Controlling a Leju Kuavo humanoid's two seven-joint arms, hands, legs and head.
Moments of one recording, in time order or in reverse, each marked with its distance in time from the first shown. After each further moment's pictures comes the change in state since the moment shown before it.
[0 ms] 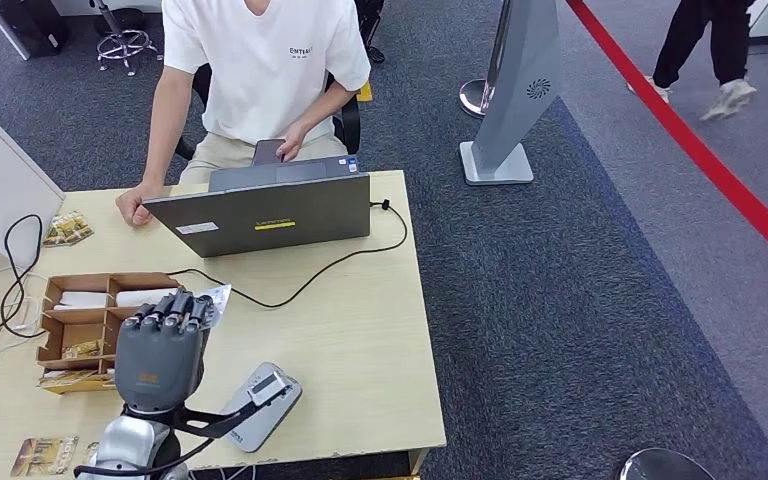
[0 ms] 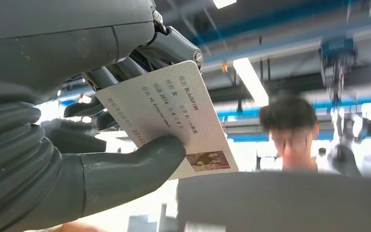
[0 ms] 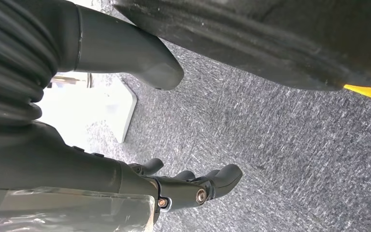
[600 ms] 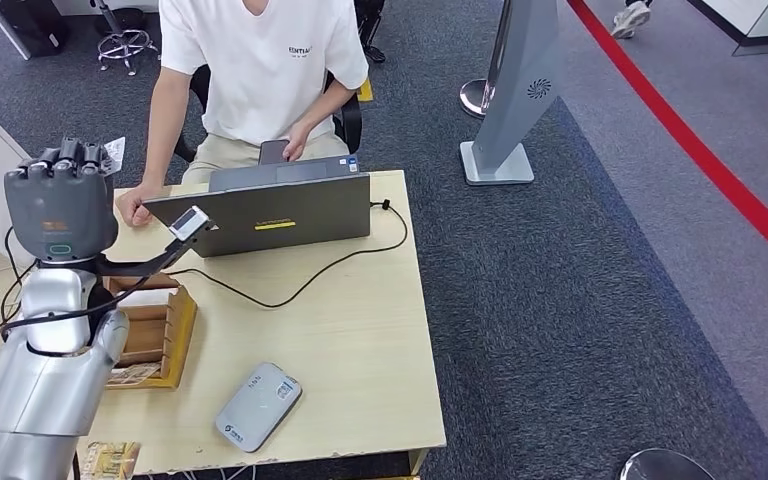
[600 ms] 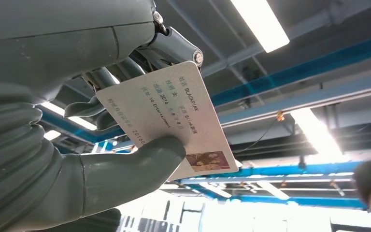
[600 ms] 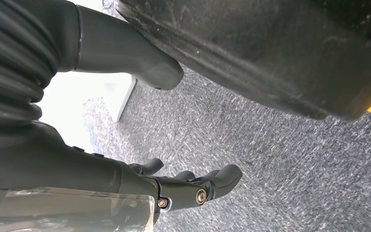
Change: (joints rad) left arm -0.499 0.021 0.158 0.336 0.000 -0.001 0.037; right arm -0.011 -0.020 0.043 0.000 0.057 0.063 -0.021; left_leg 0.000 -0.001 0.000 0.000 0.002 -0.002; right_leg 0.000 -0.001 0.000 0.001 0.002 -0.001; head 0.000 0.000
